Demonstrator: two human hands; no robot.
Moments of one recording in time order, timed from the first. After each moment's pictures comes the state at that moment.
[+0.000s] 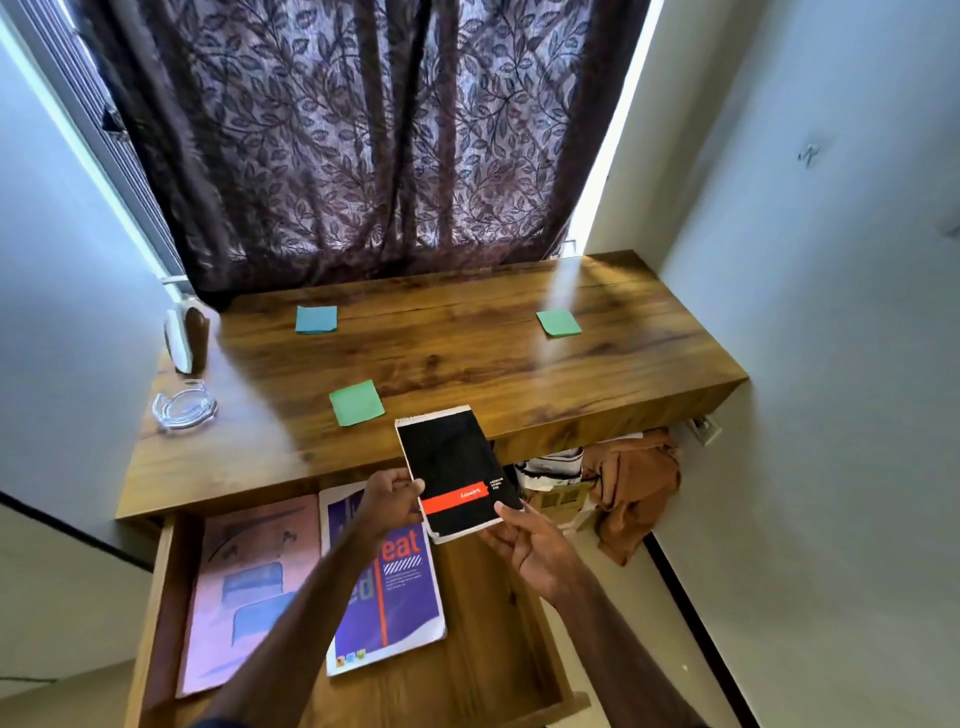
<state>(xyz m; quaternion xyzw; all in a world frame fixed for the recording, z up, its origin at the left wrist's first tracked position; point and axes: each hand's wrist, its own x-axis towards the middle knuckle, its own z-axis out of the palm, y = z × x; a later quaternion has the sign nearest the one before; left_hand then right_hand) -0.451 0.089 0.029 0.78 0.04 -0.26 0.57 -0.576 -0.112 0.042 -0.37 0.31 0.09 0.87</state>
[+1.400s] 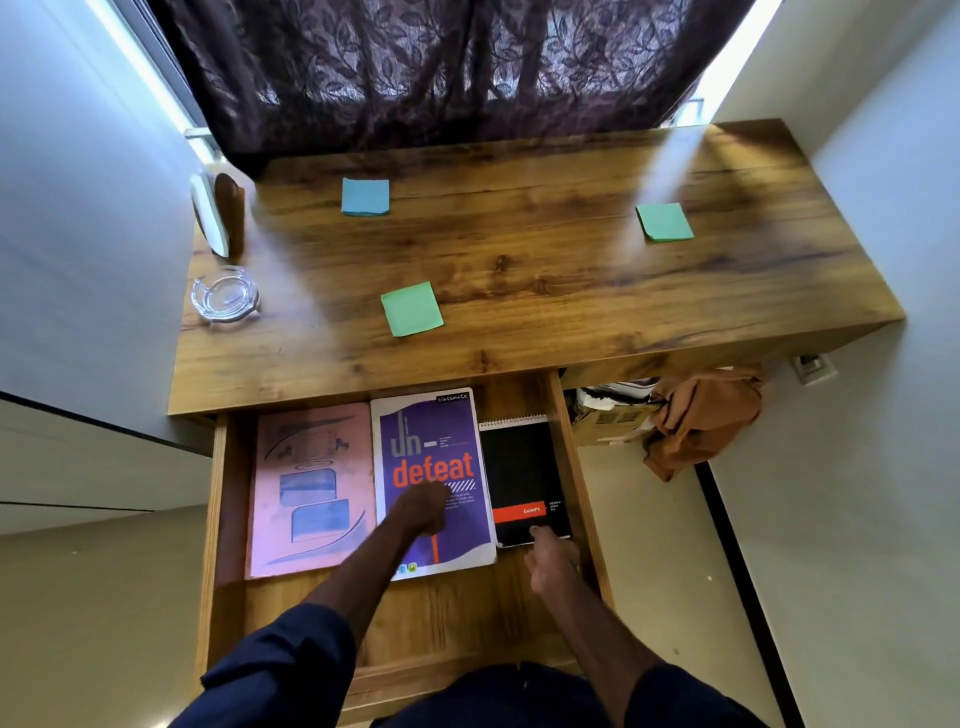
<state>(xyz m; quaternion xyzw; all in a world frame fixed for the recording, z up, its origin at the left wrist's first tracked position) -0.458 0.137 -0.129 0.88 -0.22 -0.41 0.03 -0.579 -0.046 -0.117 -0.47 0.64 0.16 0.59</state>
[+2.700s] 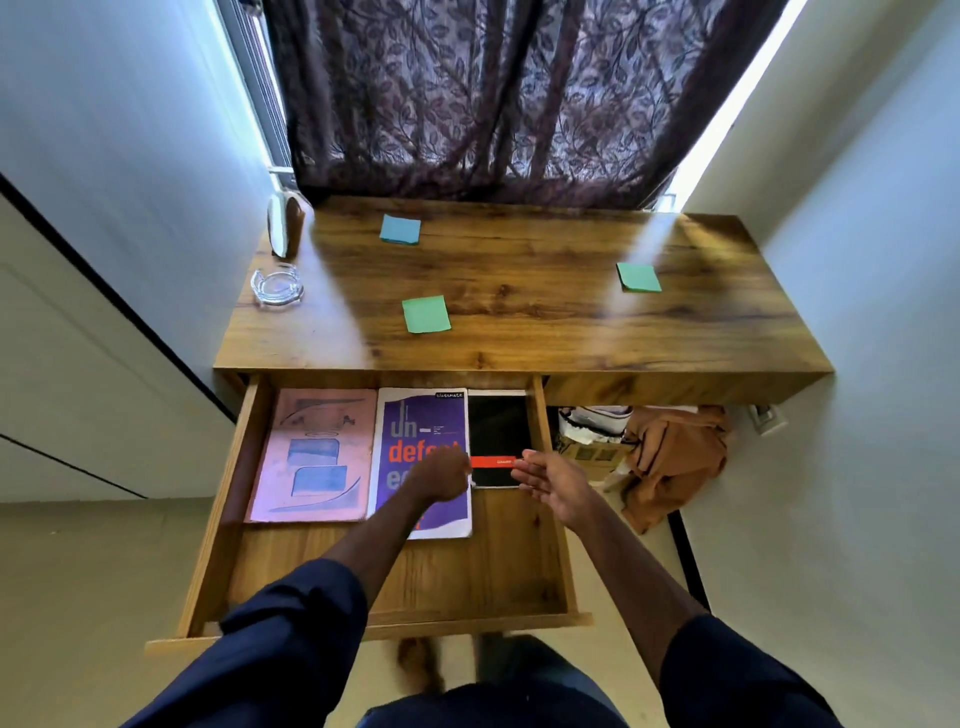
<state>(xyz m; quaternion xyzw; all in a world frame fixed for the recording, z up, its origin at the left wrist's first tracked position) -0.516 0.102 -0.046 0.92 -0.19 -0.26 0.23 -0.575 -0.095 0.006 -0.55 0.40 0.15 0.71</state>
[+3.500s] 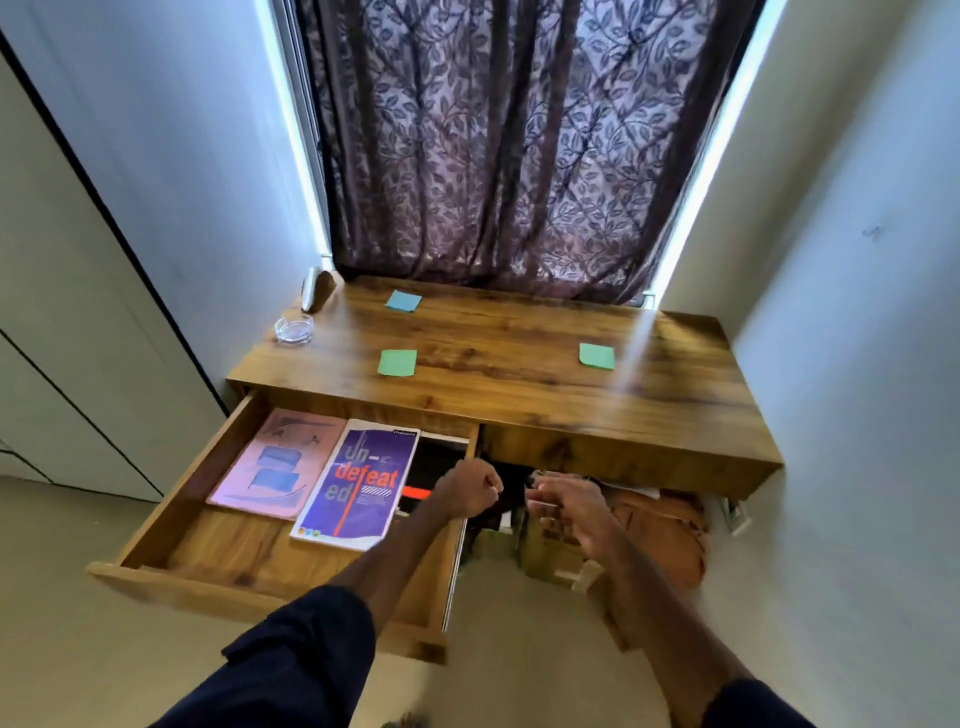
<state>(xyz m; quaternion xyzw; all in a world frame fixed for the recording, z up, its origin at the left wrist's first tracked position) -0.598 -0.127 0.048 0.93 -0.09 -0.14 0.31 -0.643 -0.330 0.088 -0.65 0.21 0.19 0.70</state>
